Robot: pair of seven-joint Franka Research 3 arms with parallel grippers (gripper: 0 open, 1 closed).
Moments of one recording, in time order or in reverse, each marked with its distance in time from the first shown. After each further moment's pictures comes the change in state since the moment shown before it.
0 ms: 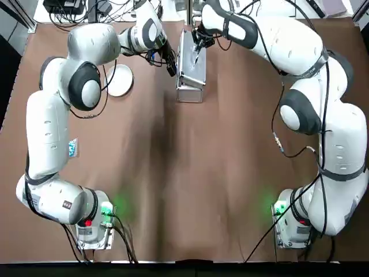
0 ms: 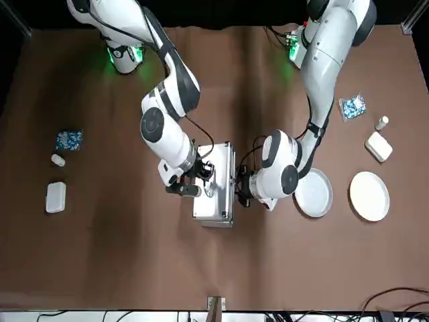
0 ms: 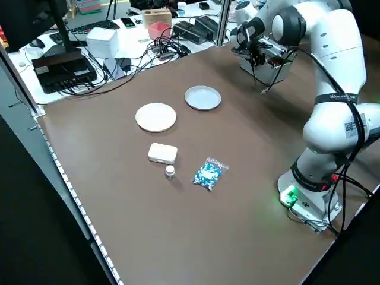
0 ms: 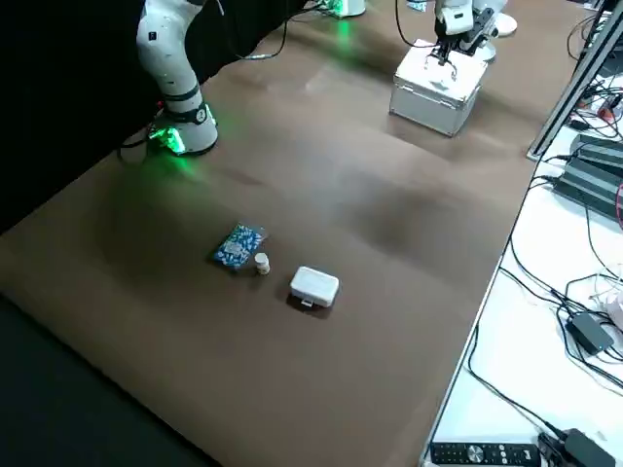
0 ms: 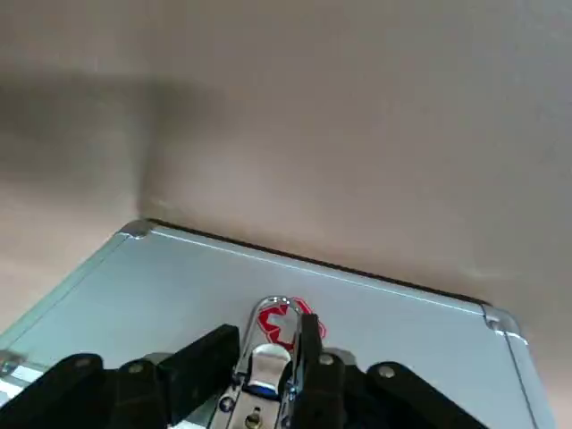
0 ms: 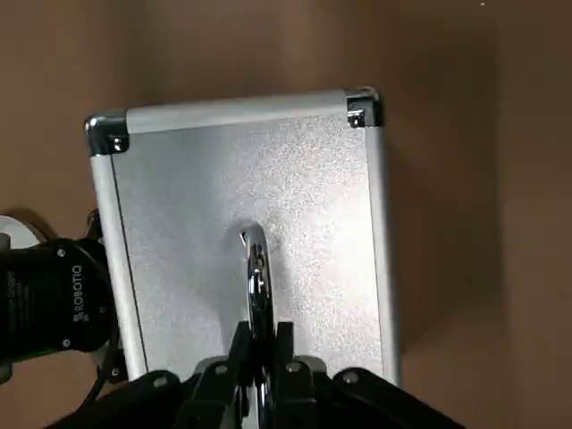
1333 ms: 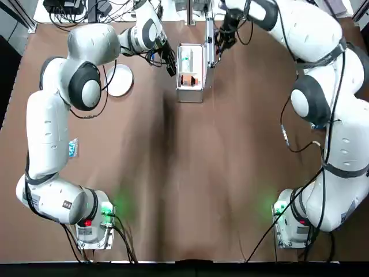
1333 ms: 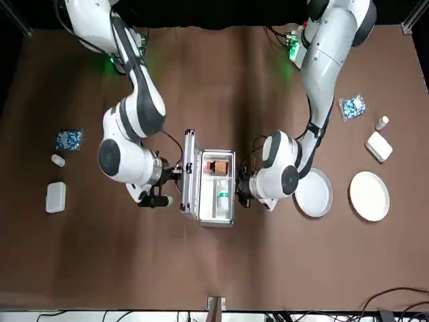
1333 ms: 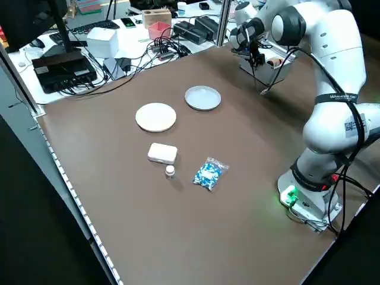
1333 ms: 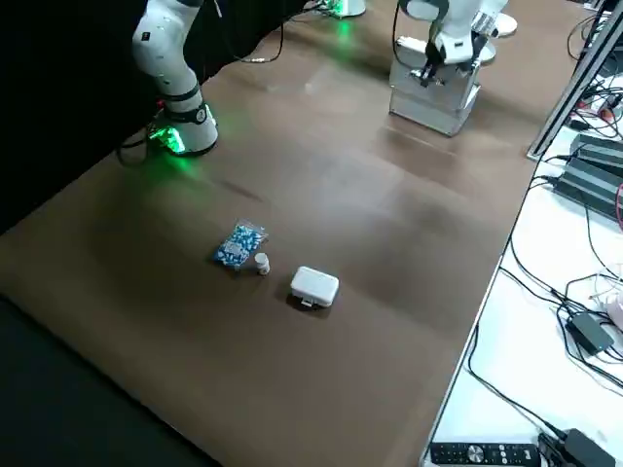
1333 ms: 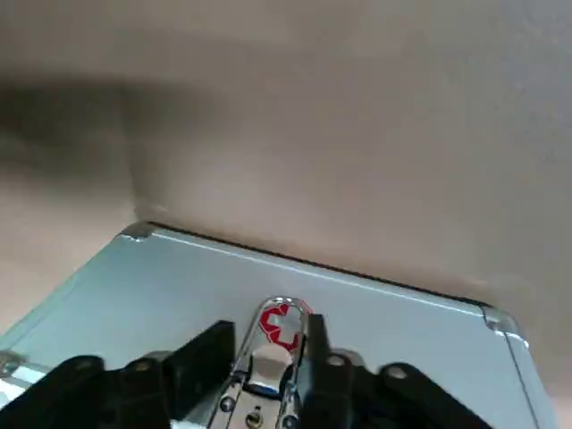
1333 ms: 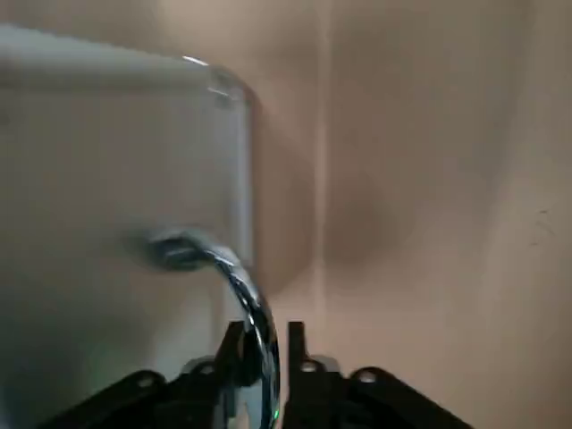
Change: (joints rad) left arm 0.000 0.002 0.001 0.000 0.012 -0.003 0.000; right arm -0.155 -0.009 -0.014 -0.076 0.034 -0.233 -0.320
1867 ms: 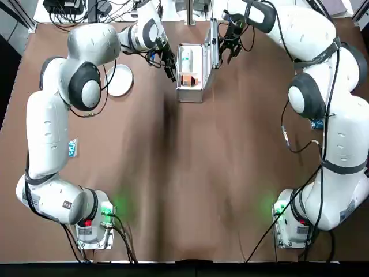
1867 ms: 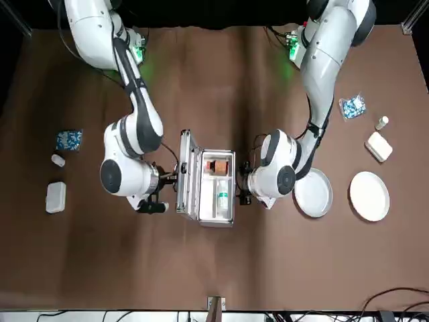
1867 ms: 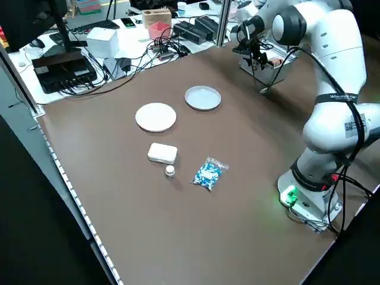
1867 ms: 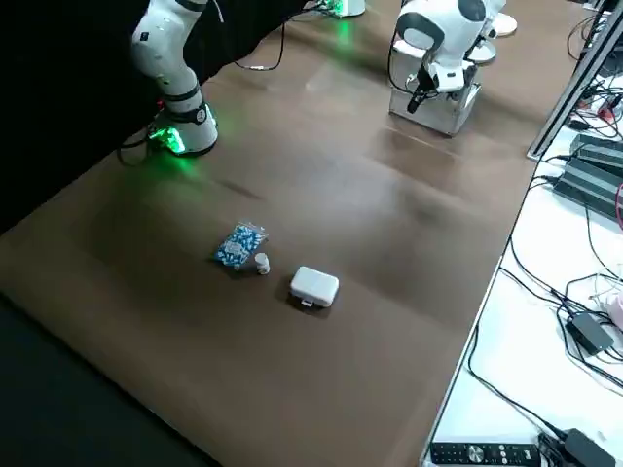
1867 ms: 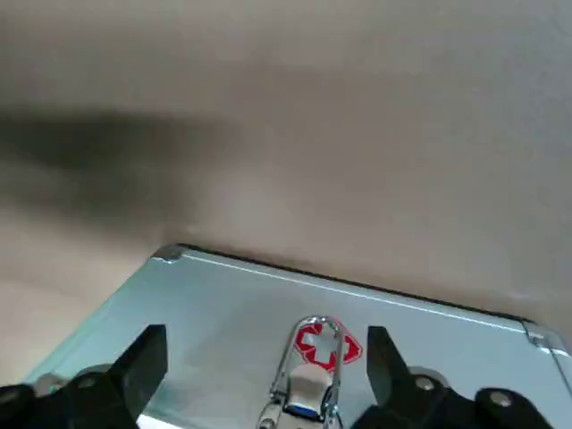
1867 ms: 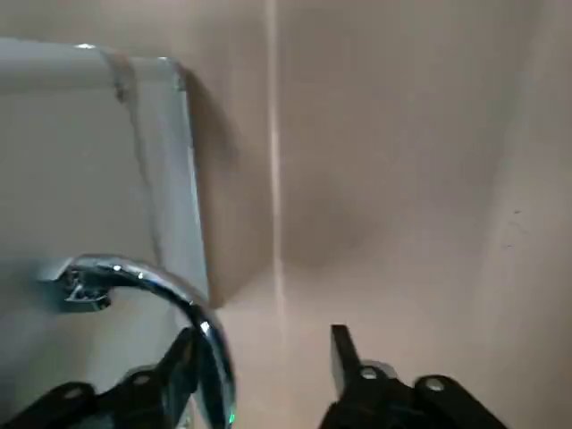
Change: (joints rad) left arm -0.001 -0.008 -0.003 0.009 0.045 -0.080 -0.002; right arm -0.049 0.026 0.001 0.003 0.015 -0.043 -0.045
